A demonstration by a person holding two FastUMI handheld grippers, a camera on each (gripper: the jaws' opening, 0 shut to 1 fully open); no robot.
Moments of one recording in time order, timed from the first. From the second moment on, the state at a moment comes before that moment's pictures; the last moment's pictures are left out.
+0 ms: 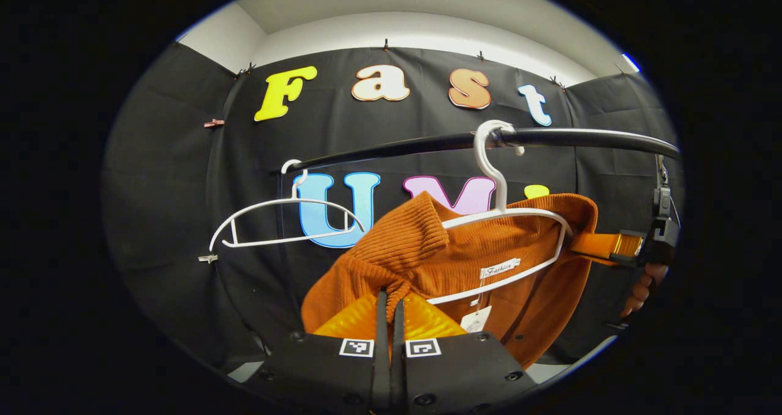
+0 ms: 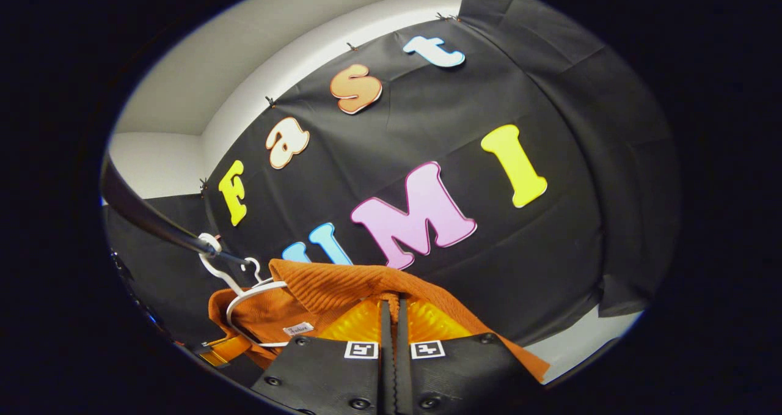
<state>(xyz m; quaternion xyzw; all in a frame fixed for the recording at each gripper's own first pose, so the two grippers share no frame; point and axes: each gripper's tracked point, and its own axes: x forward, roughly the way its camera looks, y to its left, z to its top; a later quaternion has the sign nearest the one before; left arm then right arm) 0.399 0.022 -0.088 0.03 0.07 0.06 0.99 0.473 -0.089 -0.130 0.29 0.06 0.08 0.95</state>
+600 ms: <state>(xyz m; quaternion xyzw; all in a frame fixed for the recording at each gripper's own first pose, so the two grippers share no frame) 0.405 0.052 -0.086 0.03 0.09 0.08 0.99 0.496 -0.131 -0.198 0.27 0.10 -0.02 0.96</state>
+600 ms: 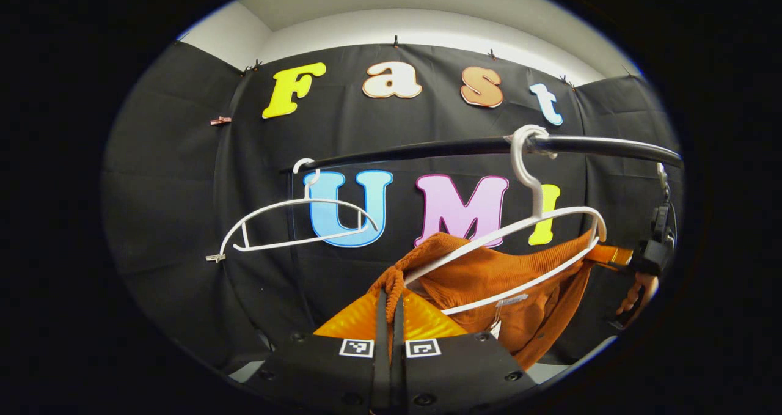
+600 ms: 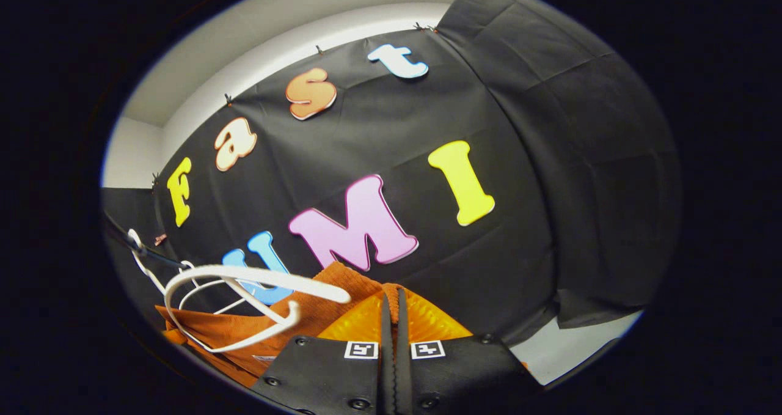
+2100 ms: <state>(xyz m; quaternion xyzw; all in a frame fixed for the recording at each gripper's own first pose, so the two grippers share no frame) 0.361 -0.001 -0.176 -0.02 0.14 -0.07 0.99 0.369 0.073 -0.221 0.31 0.18 0.25 0.90</state>
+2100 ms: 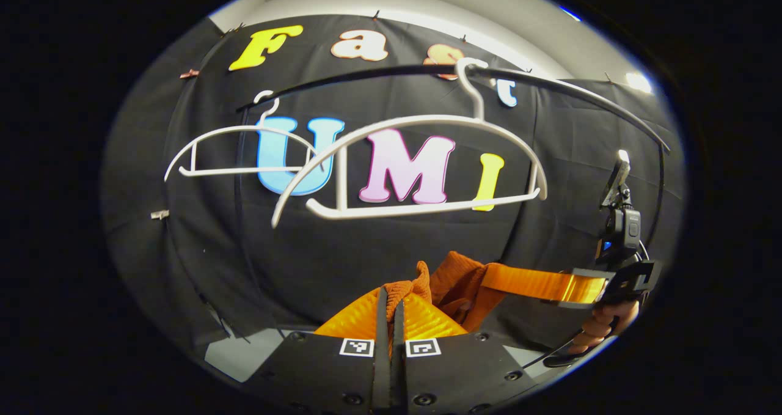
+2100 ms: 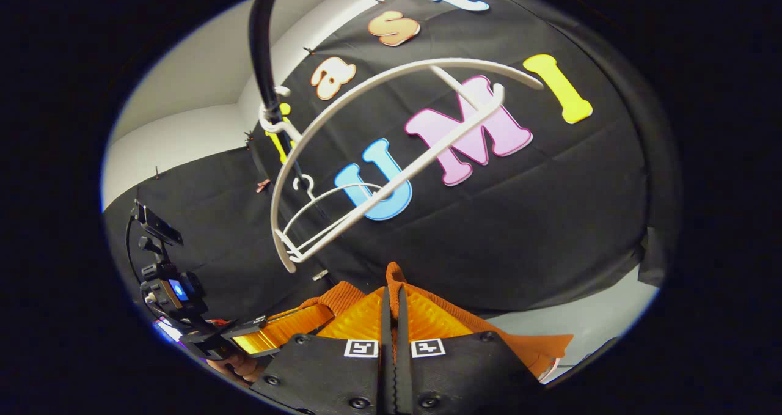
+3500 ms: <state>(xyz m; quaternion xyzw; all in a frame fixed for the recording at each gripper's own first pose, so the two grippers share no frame) 0.298 0.013 -0.416 0.00 0.40 0.02 0.92 0.284 -0.001 -0.493 0.05 0.44 0.07 0.90</state>
